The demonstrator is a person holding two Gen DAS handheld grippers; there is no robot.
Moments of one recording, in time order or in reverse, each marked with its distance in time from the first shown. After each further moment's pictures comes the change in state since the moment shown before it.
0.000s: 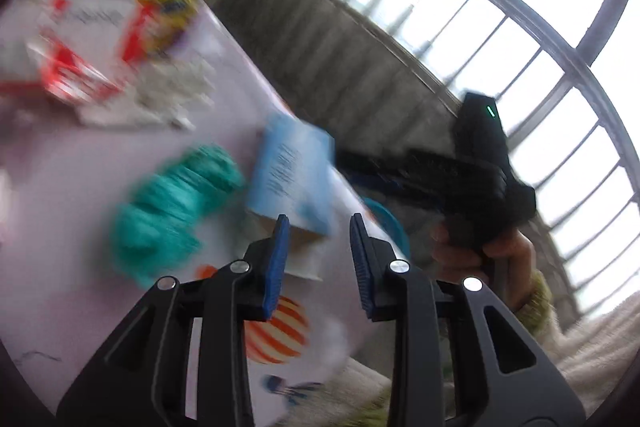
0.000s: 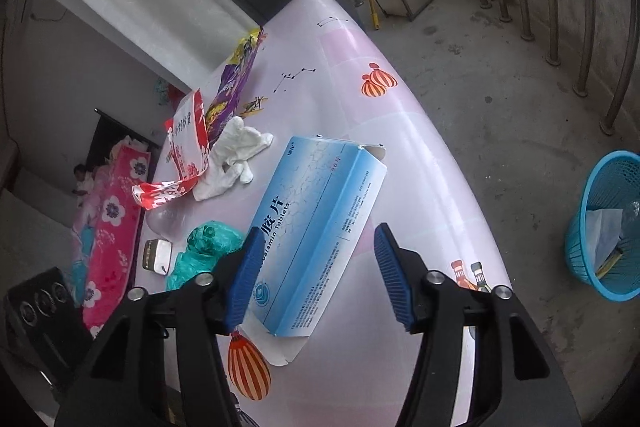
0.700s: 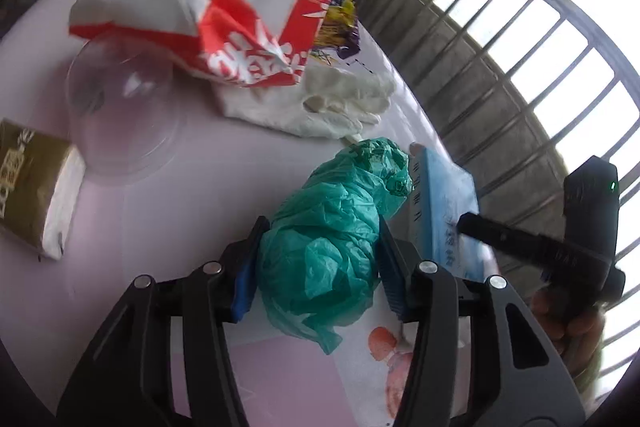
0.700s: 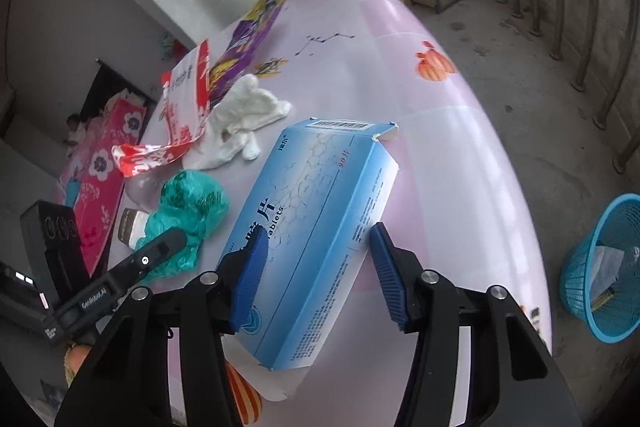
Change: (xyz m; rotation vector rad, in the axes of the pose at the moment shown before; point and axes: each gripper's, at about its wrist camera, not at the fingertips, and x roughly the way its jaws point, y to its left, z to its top) left arm 0.033 0.103 0.005 -0.256 0.030 0.232; right arm 0.051 0.027 0.006 -0.156 0.095 -0.020
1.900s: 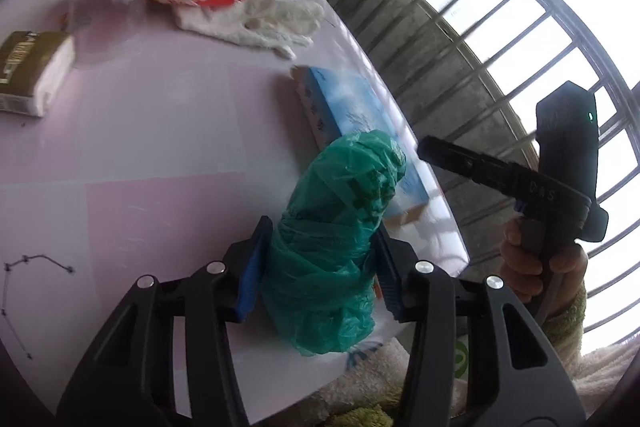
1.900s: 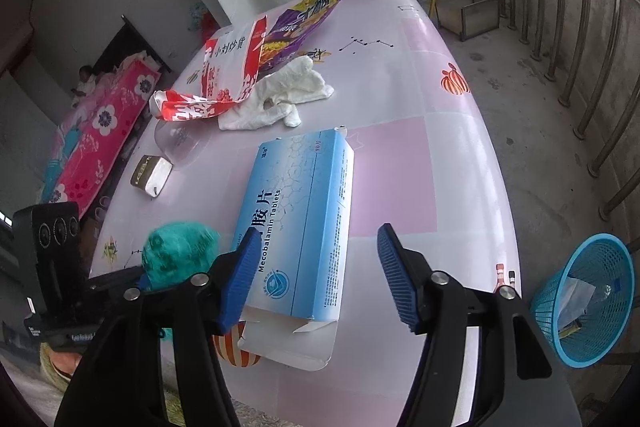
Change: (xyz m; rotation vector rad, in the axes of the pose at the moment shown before) left arm -0.043 -0.021 -0.067 0.040 0.089 -0.118; right arm -0.040 0.028 -0.029 -0.190 -0.006 -0.035
